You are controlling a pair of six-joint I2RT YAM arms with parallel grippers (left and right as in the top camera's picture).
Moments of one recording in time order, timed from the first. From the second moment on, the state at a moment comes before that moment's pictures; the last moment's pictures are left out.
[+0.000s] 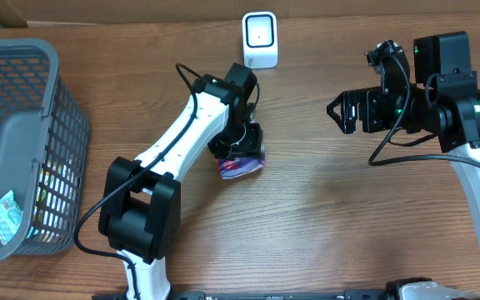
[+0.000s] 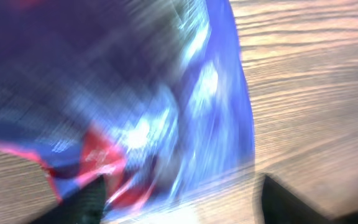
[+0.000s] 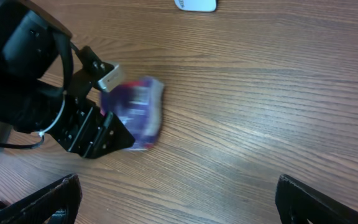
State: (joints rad) left arm -0.44 1.99 1.59 -1.16 0.26 -0.35; right arm 0.14 1.44 1.60 -1.15 -0.40 0.02
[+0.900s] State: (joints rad) left arm 0.23 1.81 2.44 -1.68 0.16 -0.26; right arm 0.14 1.44 1.60 -1.16 -0.39 0.02
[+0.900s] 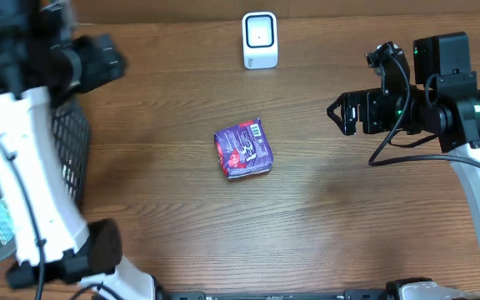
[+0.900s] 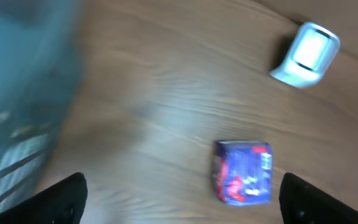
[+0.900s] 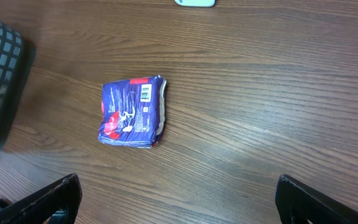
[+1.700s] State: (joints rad) left arm 0.89 1.73 1.62 -1.17 0.10 -0.31; right arm 0.14 1.51 1.60 -1.16 -0.39 0.02
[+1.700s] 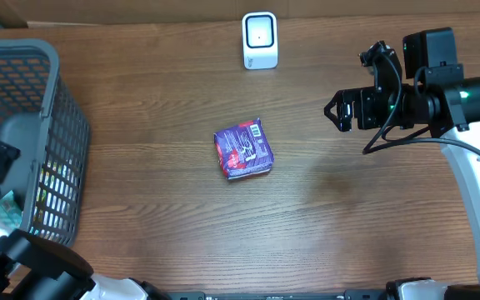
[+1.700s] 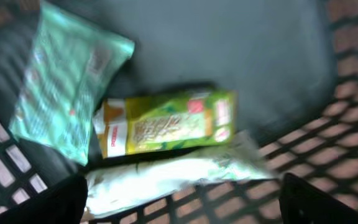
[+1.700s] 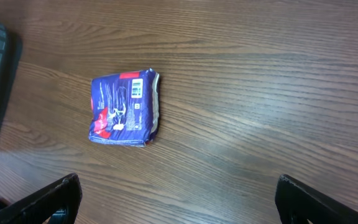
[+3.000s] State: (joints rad) left arm 0.87 1.74 1.25 -0.77 0.07 0.13; right arm 0.14 1.51 1.60 -1.15 -0.39 0.02
